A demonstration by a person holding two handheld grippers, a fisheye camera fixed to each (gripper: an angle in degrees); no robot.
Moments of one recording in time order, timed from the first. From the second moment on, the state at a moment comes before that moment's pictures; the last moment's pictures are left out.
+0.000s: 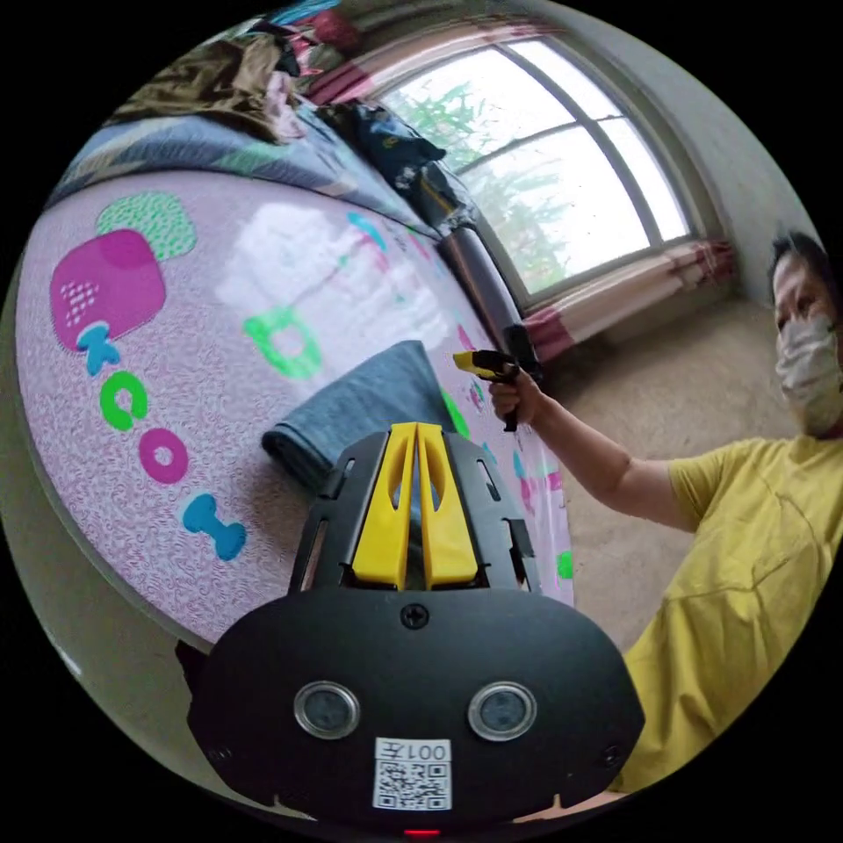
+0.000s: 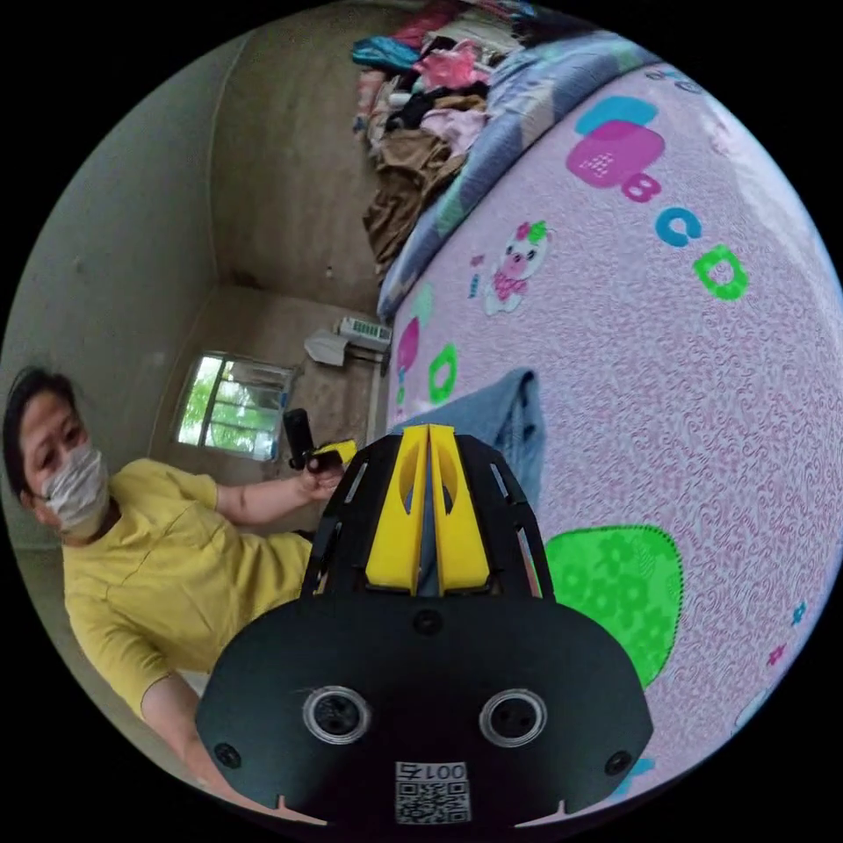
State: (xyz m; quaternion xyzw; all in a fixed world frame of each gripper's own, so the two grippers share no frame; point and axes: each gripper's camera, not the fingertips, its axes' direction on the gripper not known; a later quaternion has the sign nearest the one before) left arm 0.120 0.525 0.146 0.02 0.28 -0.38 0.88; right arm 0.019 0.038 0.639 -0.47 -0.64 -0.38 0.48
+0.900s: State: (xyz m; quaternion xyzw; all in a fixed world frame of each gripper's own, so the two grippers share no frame) left arm 0.186 0.592 0.249 -0.13 0.45 -0.48 0.74; right arm 0.205 0.082 0.755 -0.63 -0.56 -0.33 0.43
